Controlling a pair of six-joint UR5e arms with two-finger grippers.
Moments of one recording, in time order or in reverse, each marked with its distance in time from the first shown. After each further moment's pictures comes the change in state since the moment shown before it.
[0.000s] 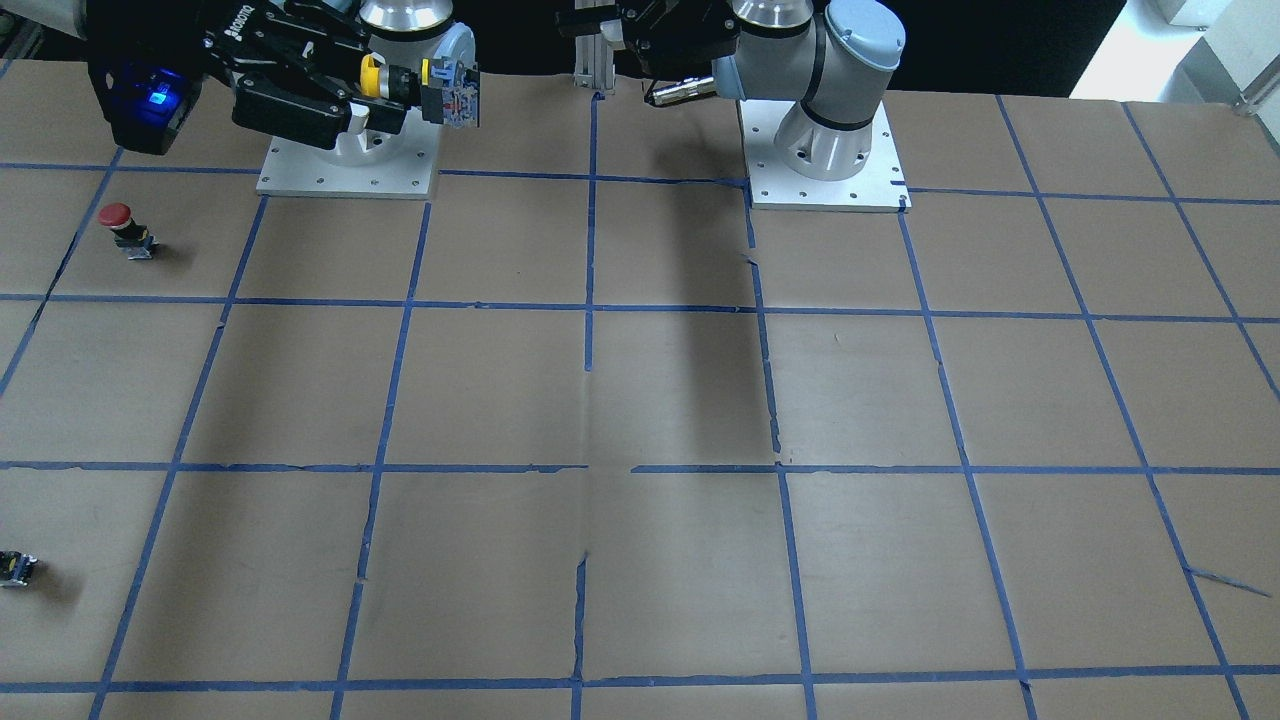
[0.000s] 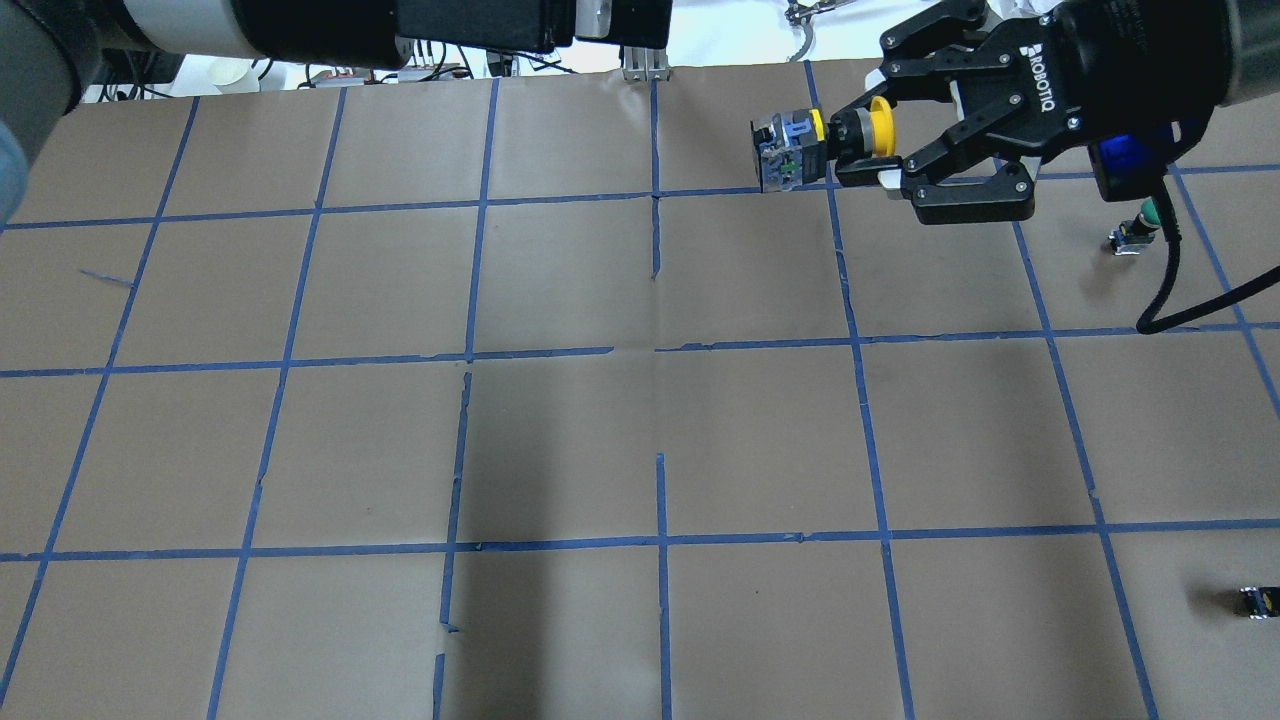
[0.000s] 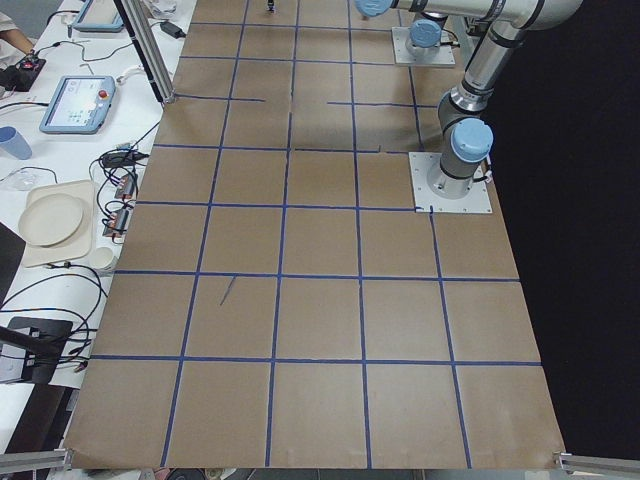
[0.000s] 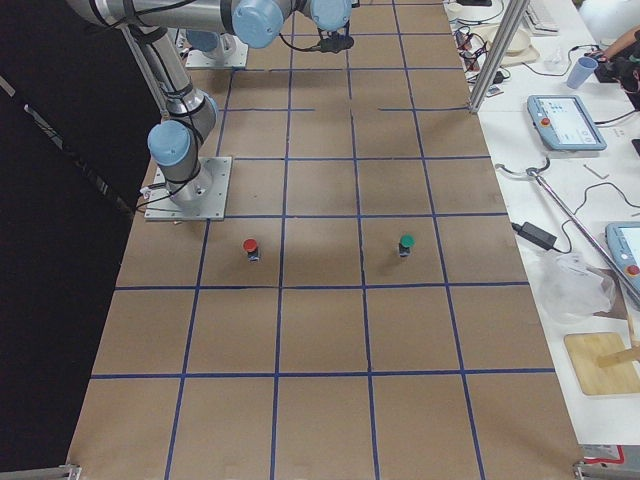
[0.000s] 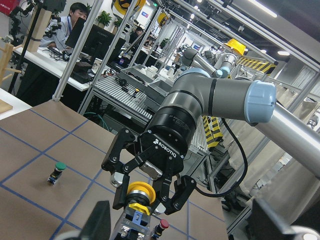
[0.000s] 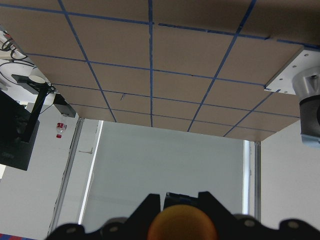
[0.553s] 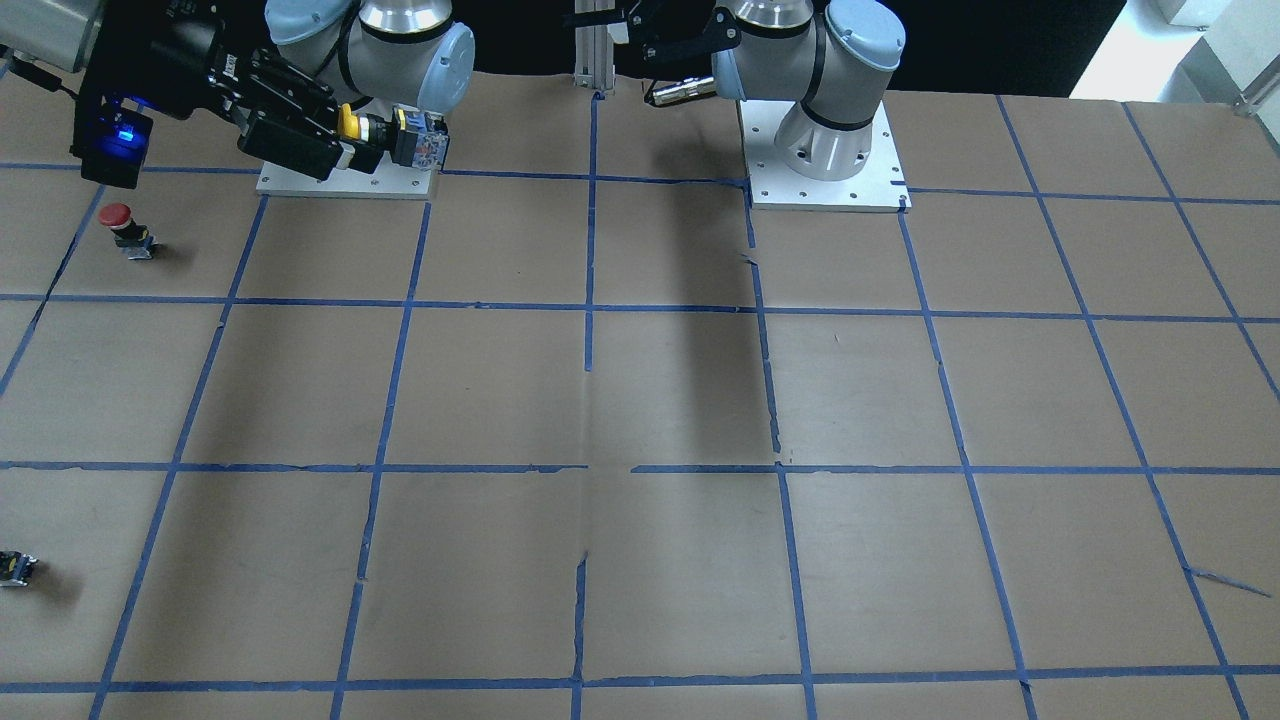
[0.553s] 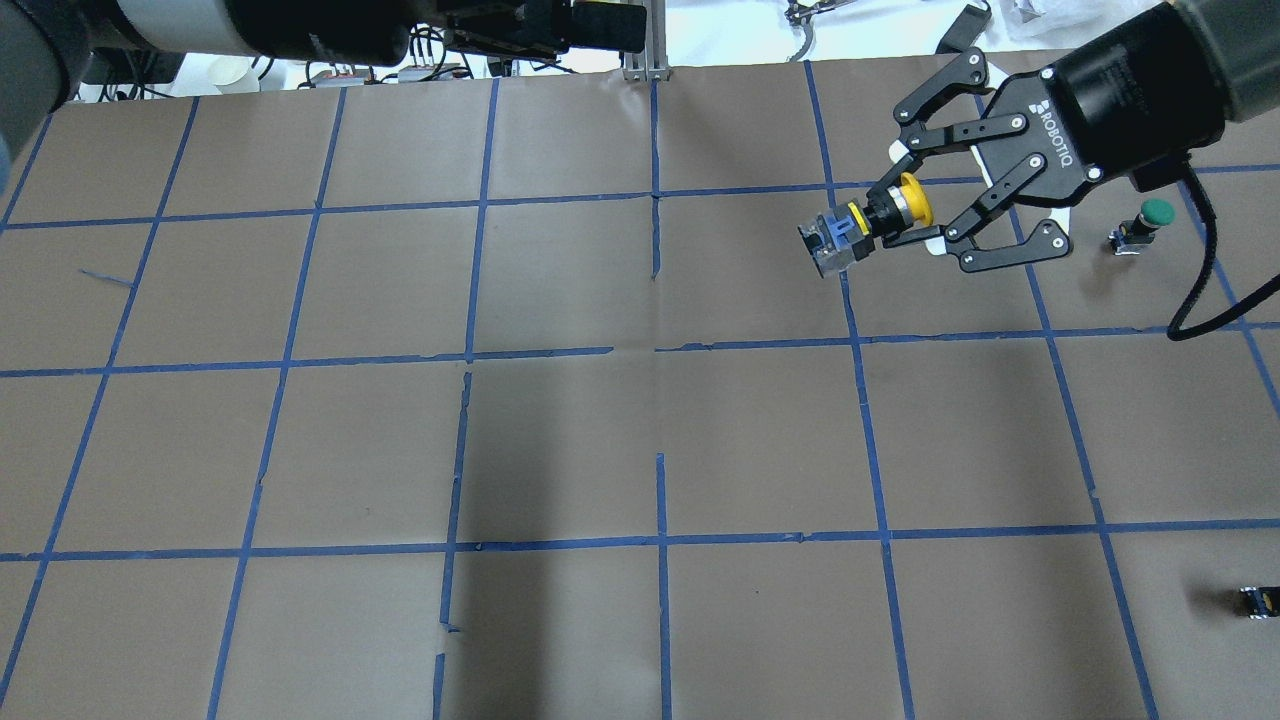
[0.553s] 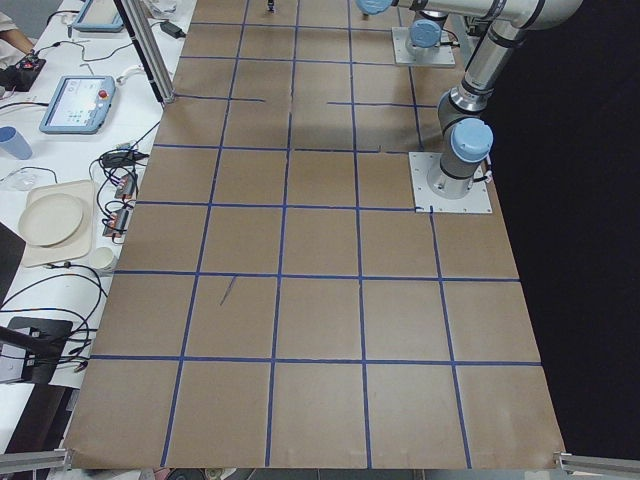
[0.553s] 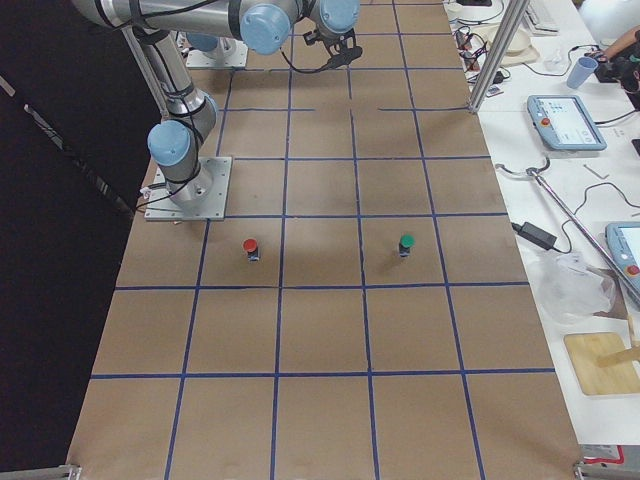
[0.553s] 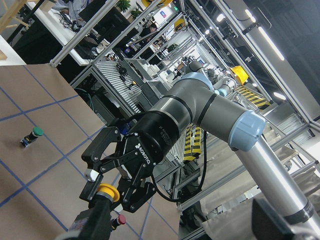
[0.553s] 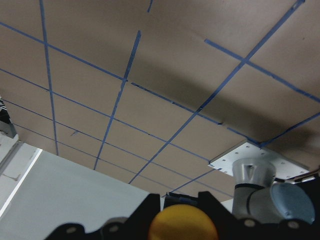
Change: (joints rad) left arm 0.009 -0.001 0.018 -0.020 -0.004 -0.385; right arm -0.001 0.029 -0.001 -0.045 -0.251 -0.293
